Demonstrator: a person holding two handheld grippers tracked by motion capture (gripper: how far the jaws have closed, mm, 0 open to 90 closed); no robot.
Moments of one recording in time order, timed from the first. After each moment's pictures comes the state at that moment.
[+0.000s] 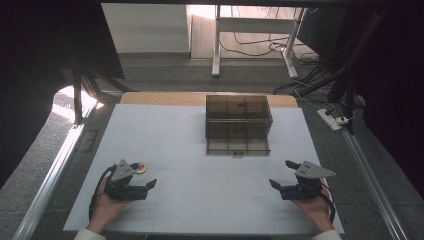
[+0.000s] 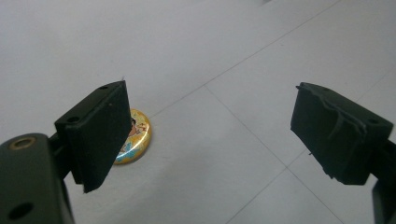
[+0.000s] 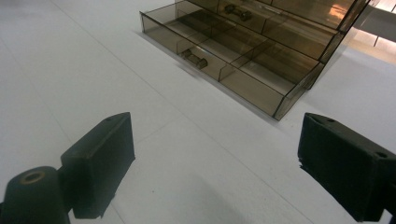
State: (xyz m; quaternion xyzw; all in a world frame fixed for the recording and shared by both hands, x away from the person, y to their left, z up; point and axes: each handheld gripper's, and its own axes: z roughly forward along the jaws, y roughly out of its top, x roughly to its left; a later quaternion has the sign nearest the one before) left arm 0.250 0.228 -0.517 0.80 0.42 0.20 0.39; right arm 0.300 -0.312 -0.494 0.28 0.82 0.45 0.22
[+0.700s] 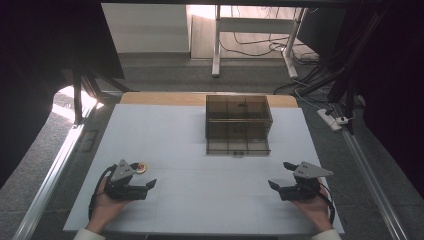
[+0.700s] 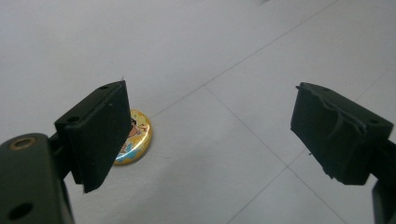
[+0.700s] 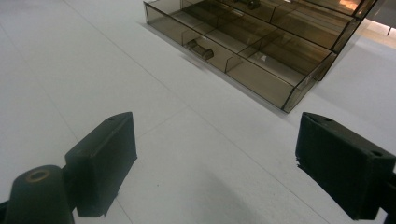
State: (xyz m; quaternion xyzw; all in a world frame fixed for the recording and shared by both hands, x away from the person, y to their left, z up) left arm 0.250 0.229 -0.516 0.80 0.41 0.20 0.39; right arm 0.302 -0.311 -0.499 0.28 0.82 0.44 0.21
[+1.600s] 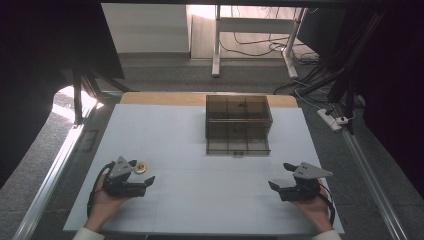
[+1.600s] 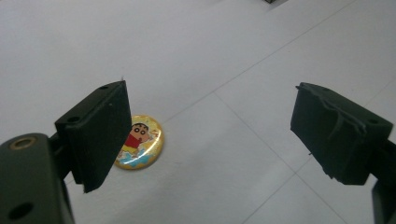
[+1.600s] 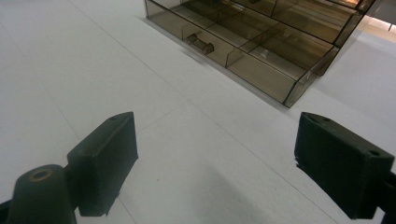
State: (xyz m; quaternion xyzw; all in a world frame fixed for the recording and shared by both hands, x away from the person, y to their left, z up) left arm 0.255 0.234 -0.509 0.80 0.42 0.21 0.38; right arm 0.301 -0.312 -0.501 0.28 0.83 0.44 0.21
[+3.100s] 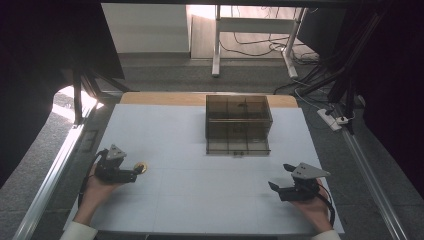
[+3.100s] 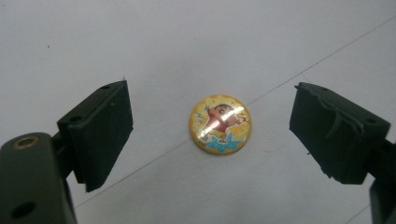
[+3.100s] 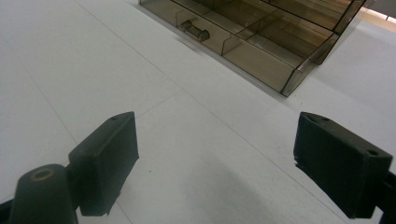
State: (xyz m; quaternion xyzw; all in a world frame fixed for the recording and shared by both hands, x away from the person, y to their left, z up) left arm 0.293 0.265 -0.510 0.80 0.47 0.20 0.31; right arm 0.303 -0.311 -0.506 0.29 0.83 0.42 0.22
